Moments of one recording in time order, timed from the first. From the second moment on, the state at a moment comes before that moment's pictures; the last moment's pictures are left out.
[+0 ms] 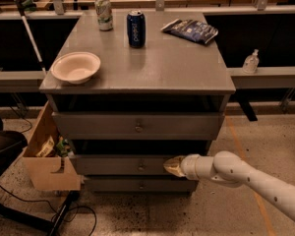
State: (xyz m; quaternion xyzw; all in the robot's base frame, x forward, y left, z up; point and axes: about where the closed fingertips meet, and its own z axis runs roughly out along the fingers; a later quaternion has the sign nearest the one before) arm 0.595 -0.100 0.440 -0.45 0.76 0.24 0.41
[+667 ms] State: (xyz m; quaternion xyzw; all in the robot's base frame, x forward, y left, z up) arm 0.617 -0.097 0.439 -0.45 0.76 0.23 0.42
